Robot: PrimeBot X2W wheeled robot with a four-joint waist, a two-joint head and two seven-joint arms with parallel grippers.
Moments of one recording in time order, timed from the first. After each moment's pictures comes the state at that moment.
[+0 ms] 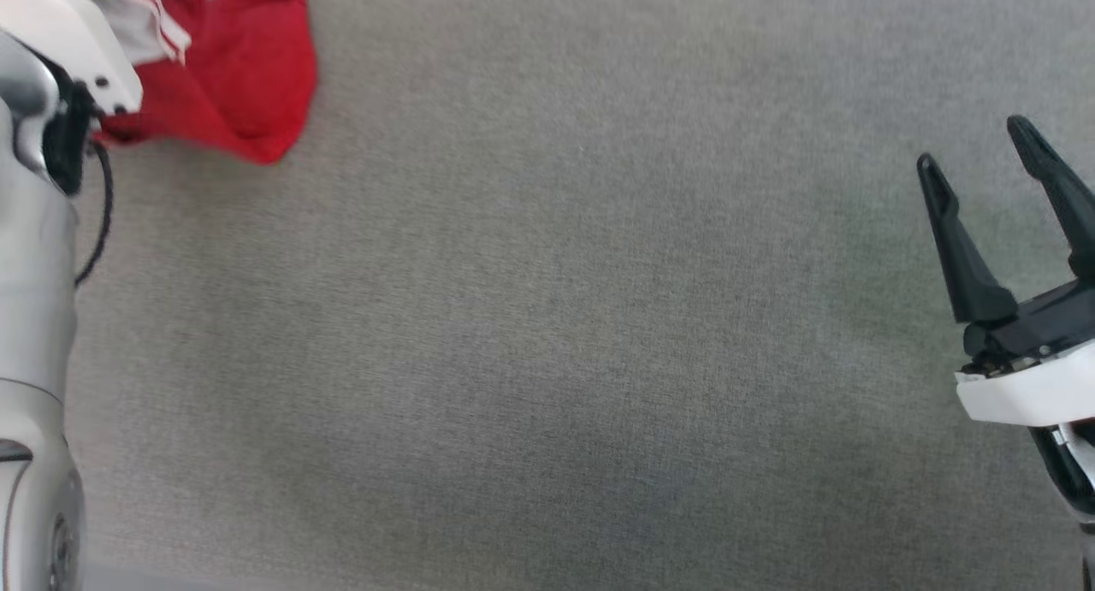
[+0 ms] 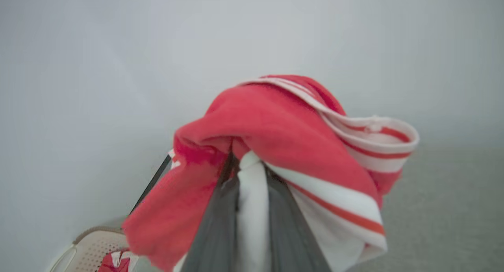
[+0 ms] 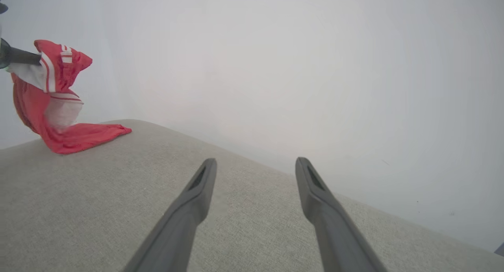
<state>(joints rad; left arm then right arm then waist) -1.22 0.38 -0.11 1.16 -0.30 -0.09 0.02 -0.29 -0.47 0.13 -0.13 0.33 0.13 -0.16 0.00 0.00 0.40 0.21</state>
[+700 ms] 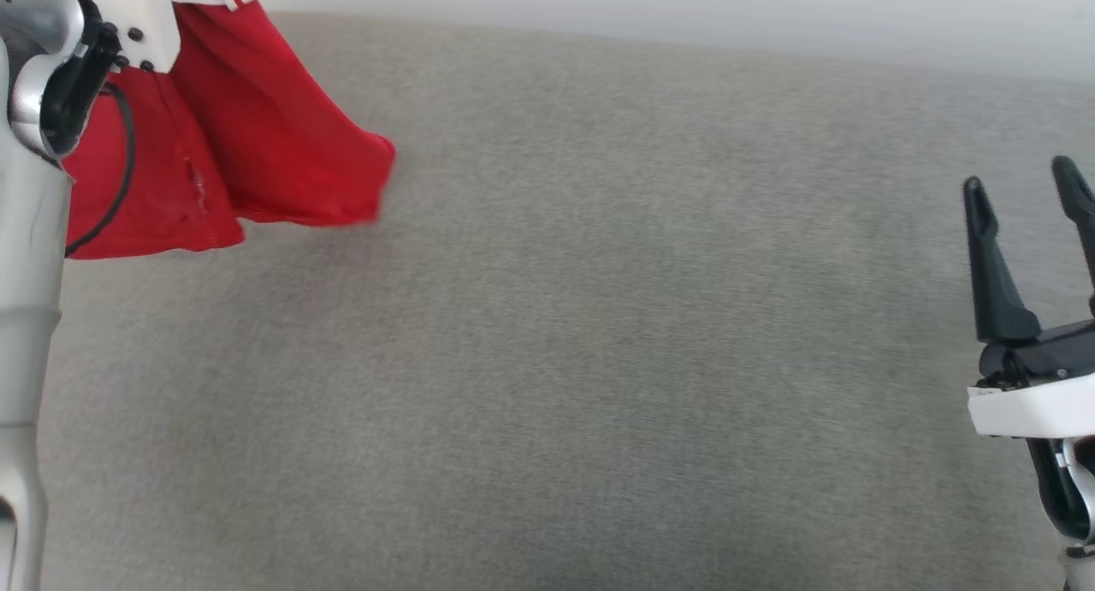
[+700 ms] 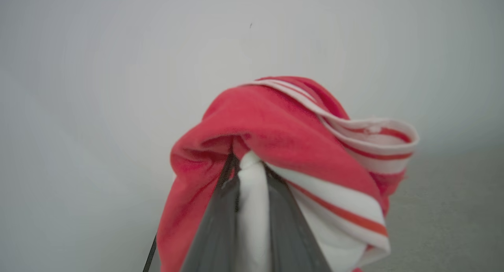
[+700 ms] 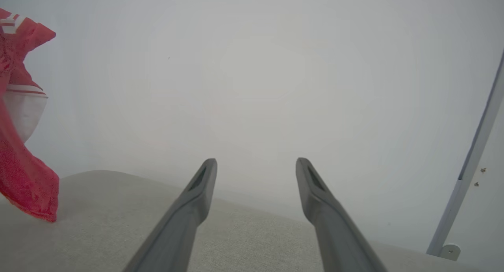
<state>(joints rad) -1.14 0.47 -0.33 0.60 -0.43 -0.13 0.32 -0.21 -0.34 -0.01 -0.06 0.31 0.13 -0.21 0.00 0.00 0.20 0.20</state>
